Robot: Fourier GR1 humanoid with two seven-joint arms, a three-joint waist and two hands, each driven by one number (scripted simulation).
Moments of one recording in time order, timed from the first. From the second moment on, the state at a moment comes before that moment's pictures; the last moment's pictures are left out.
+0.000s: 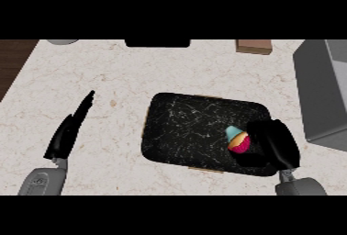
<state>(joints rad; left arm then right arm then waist) -0.14 0.21 0.03 -1.33 -0.27 -0.05 -0.05 -0.08 -0.21 0.17 -1.44 1.22 -0.13 0.00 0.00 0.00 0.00</state>
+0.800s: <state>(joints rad) -0.12 0.20 0.03 -1.35 -0.28 -0.04 -0.04 -0.23 -0.42 -0.13 -1.87 1.14 0.30 0.25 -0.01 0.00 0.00</state>
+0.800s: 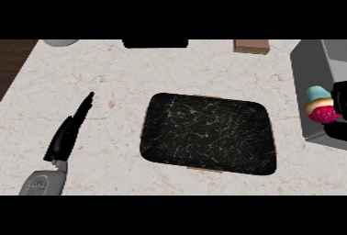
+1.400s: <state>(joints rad) -0.14 0.20 0.04 -1.35 -0.29 -0.05 -0.03 -0.33 -0.59 -0.47 -1.76 1.00 0.37 0.25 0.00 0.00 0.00</state>
